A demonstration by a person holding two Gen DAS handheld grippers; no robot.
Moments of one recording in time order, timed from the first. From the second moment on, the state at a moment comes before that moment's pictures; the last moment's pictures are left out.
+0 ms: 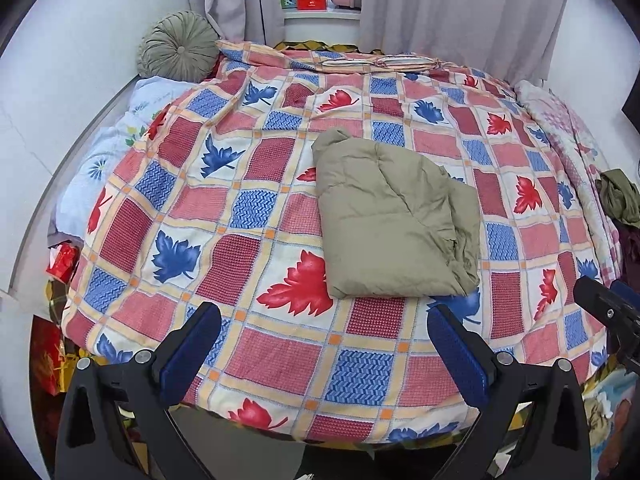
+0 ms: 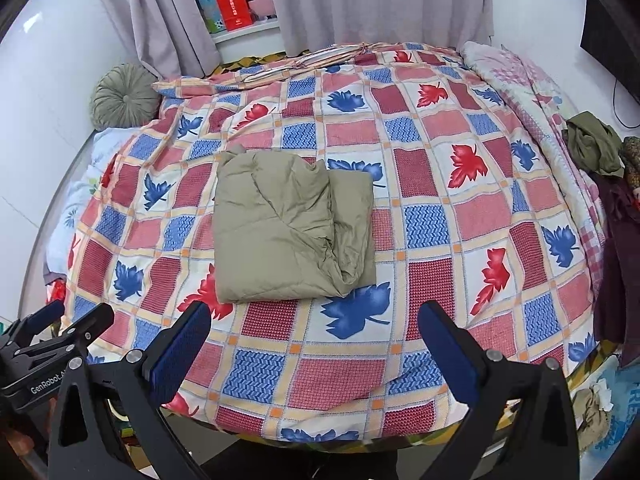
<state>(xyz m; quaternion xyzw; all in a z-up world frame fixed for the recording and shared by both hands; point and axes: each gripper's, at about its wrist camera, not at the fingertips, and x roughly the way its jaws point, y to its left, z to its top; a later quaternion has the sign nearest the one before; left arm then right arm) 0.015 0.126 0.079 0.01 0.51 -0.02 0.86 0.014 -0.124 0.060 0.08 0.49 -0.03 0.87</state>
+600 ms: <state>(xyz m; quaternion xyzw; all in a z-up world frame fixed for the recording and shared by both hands) 0.014 0.129 0.085 0.00 0.51 -0.01 0.86 0.016 -0.115 0.062 0.08 0.49 -0.03 0.87</state>
